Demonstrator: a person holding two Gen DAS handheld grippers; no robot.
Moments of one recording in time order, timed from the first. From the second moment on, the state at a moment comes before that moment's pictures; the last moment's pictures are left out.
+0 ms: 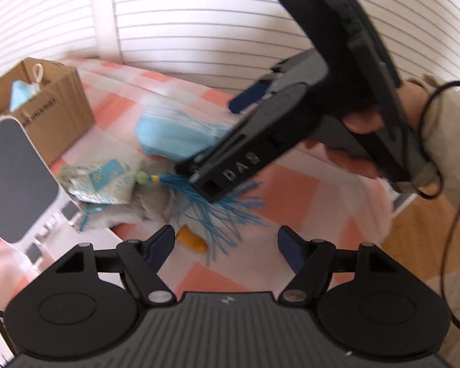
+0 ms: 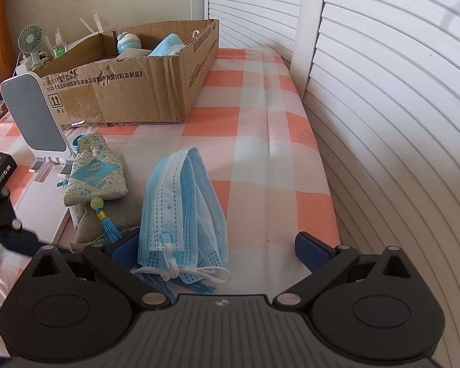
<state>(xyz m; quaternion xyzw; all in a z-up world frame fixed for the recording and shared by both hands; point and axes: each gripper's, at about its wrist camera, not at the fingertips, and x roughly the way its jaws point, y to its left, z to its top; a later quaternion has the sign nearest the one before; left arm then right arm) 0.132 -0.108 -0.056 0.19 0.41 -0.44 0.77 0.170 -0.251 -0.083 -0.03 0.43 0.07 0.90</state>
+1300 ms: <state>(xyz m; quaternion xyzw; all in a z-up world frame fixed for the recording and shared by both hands) 0.109 -0.051 -0.041 0.10 0.41 -0.33 0.85 0.160 -0.245 -0.080 -0.05 0.41 0.07 0.91</state>
